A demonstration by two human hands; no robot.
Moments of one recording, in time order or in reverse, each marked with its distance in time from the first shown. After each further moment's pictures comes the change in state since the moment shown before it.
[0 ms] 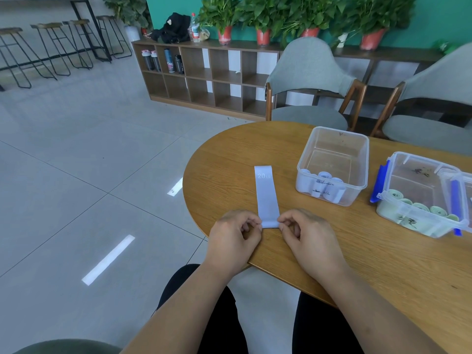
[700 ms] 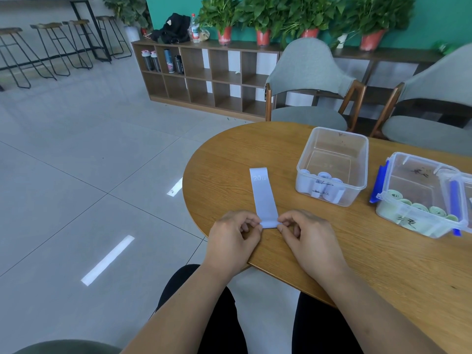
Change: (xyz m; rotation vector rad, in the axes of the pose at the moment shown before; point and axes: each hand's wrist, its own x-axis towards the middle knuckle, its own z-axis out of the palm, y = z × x) left_hand -0.002 0.000 0.000 -0.027 0.011 -0.033; right_hand 0.001 0.000 0.000 0.009 0.014 -0.012
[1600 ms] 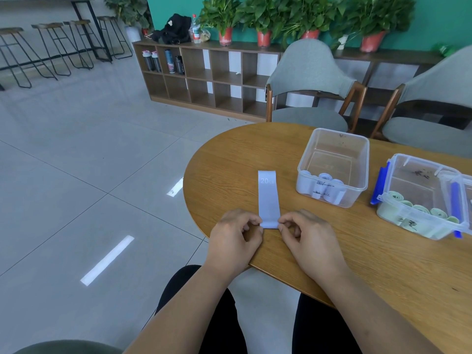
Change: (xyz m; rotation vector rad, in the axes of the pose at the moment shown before) left_hand 0.001 -0.001 0.001 0.058 0.000 0.058; right_hand 0.000 -0.004 -0.001 -0.021 0.010 -0.018
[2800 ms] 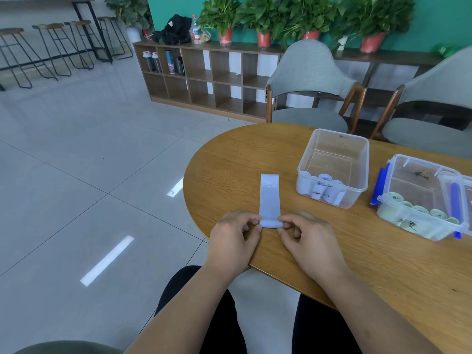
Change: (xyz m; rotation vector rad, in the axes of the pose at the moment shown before) left_hand 0.001 -0.003 0.004 -0.003 0.000 -0.037; right_hand 0.001 0.002 0.001 0.011 -0.014 0.019
